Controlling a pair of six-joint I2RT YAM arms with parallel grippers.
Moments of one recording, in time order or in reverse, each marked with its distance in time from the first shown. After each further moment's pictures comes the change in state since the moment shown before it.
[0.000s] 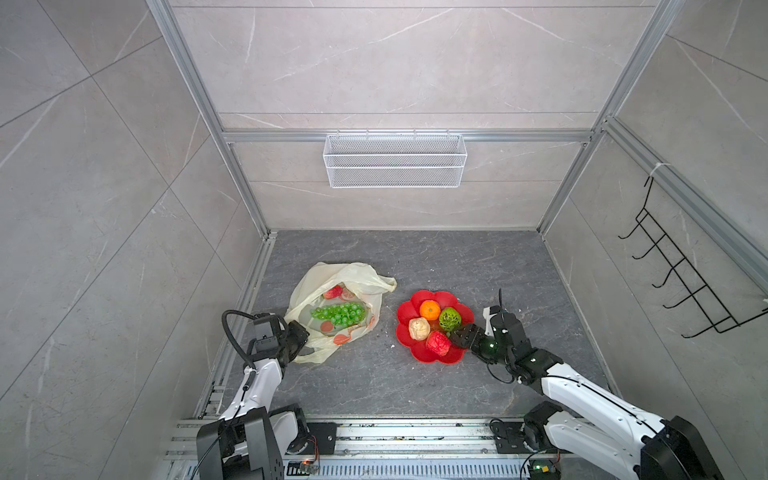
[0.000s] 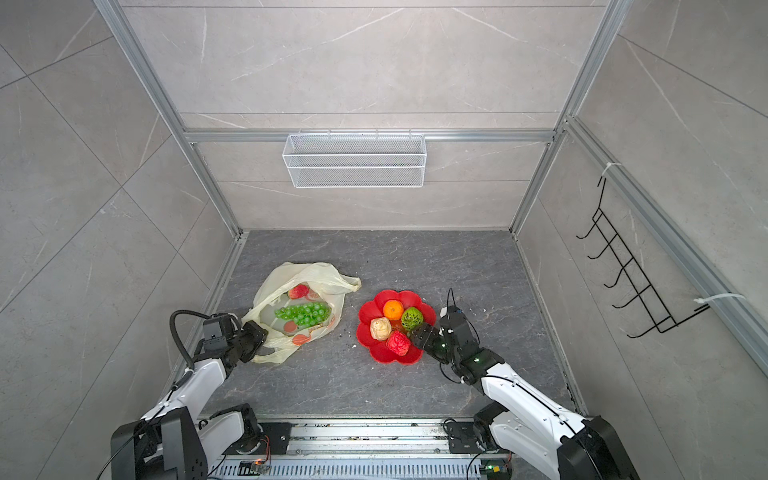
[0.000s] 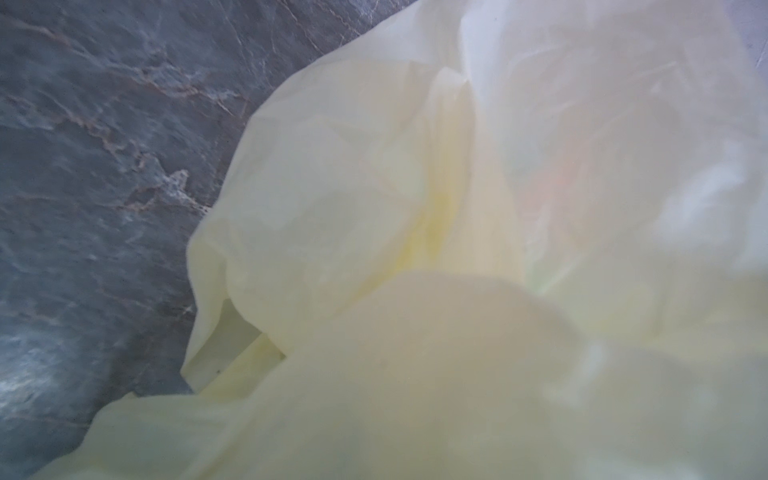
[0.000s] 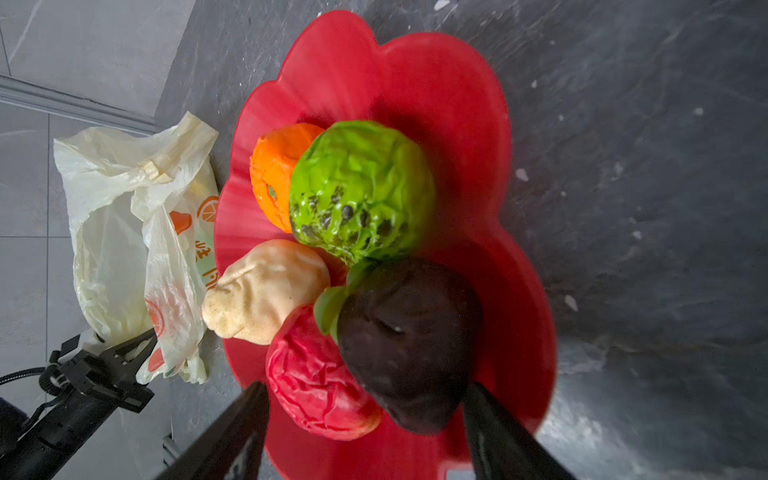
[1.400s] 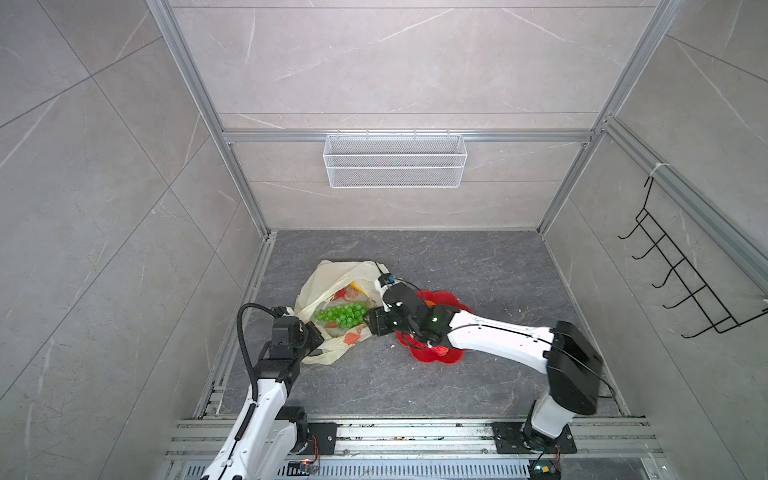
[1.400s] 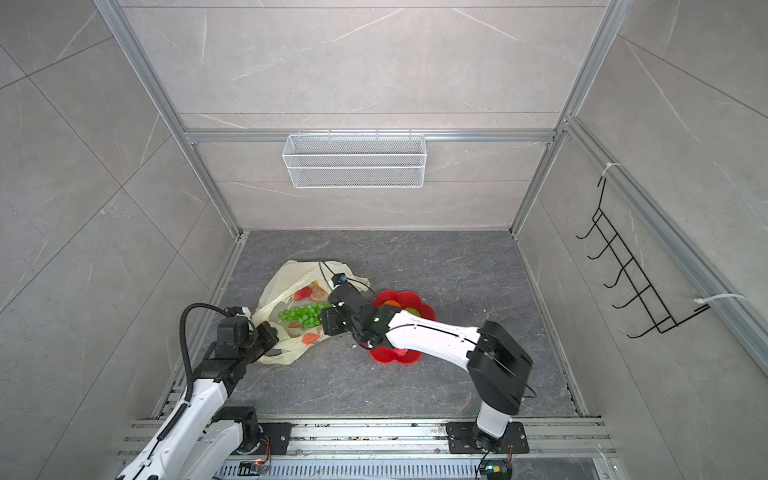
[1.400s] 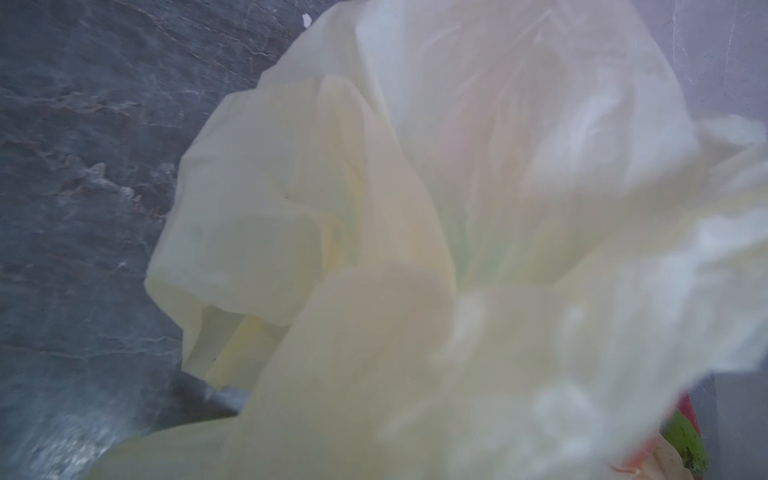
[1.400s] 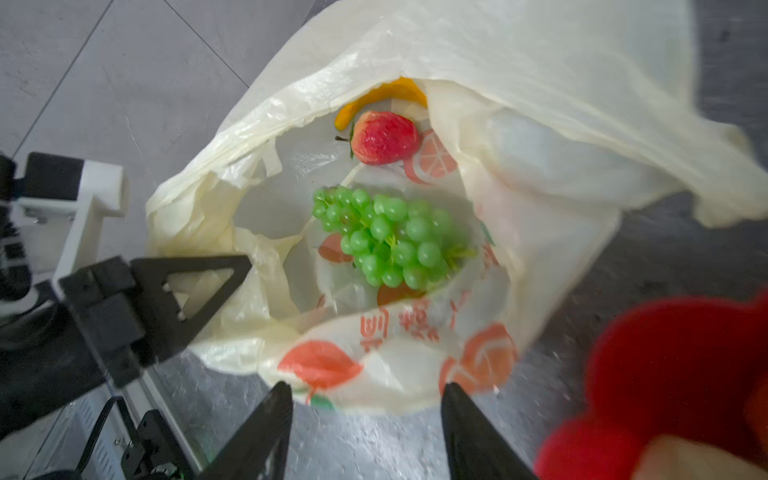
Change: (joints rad) left arm -0.299 -0.317 0.003 -0.209 -0.244 0.015; right arm 0.523 0.850 0.958 -0.055 0.205 -0.374
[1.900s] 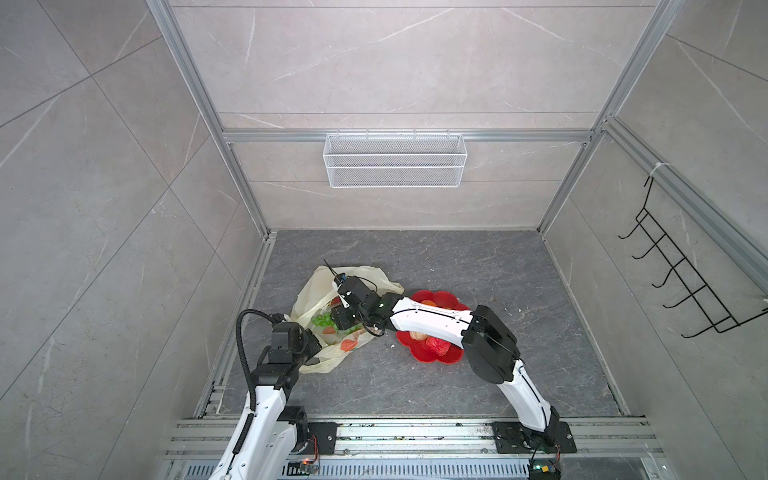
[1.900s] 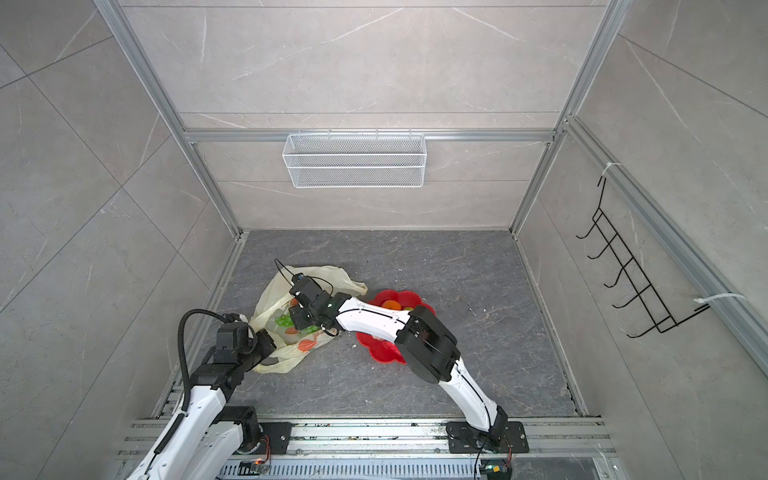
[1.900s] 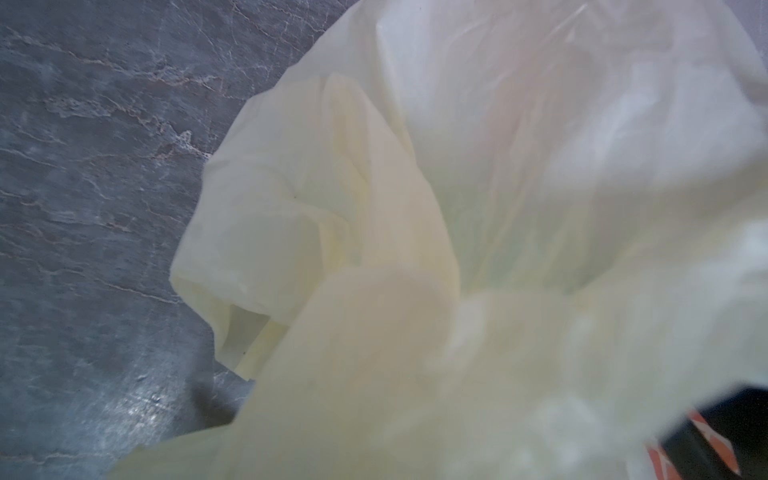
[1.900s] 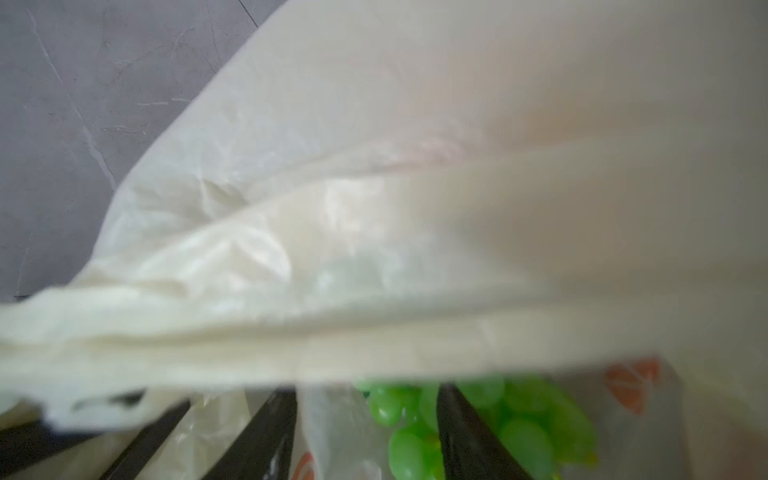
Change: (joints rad) left arm 0.000 -0.036 -0.002 -0.102 -0.062 0.037; right arm 0.015 0.497 0.540 -0.134 -0.051 -0.165
